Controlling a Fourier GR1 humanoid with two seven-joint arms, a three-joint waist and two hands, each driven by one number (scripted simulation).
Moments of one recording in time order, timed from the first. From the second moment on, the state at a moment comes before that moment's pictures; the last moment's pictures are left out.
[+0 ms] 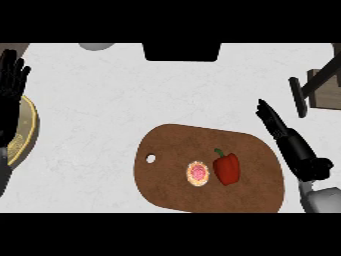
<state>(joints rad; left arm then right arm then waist) -0.26 0.51 -0.03 -1.49 0.29 0.23 -0.08 -0.12 -0.37 0.22 -1.40 -0.14 0.06 -0.22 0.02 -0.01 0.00</state>
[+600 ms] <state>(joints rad) 0.00 0.37 -0.17 -1.38 0.23 0.31 0.00 -0.08 -0.22 -0.01 -1.62 -0.03 -0.49 -0.06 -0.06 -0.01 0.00</state>
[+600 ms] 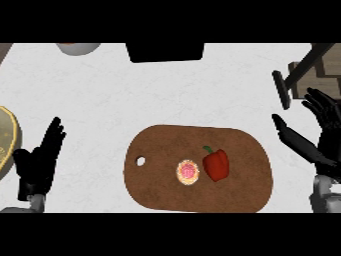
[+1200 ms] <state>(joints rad) 0.06 0.29 -0.25 -1.39 0.16 0.36 -0.01 0.29 -0.27 0.28 -2.11 0.28 -0.53 0.33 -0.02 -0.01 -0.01</state>
